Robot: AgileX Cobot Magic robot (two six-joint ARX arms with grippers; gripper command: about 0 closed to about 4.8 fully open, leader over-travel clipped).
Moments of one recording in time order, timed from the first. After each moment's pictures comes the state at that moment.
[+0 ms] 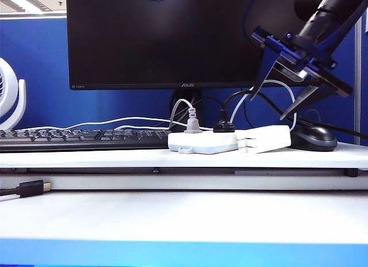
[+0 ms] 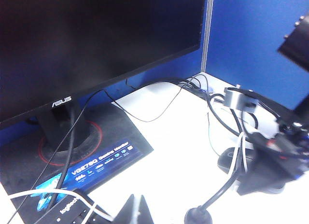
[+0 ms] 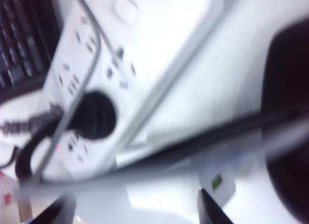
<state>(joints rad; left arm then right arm) -0.60 1.33 1.12 0.03 0.11 0.12 0.19 1.68 1.40 -0.83 -0.51 0.41</state>
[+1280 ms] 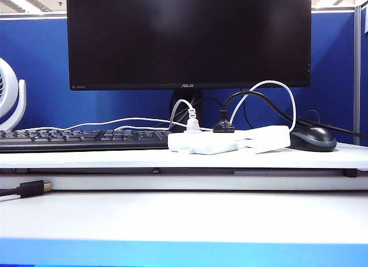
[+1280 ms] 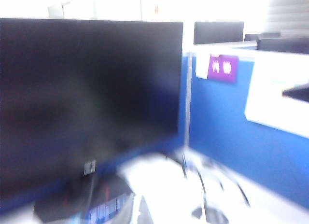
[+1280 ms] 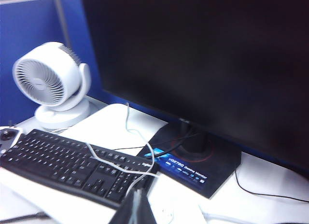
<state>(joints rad) -0.60 0.70 1.12 -0.30 0.13 0.05 0.19 0.85 1.32 -0.53 -0.42 -0.01</state>
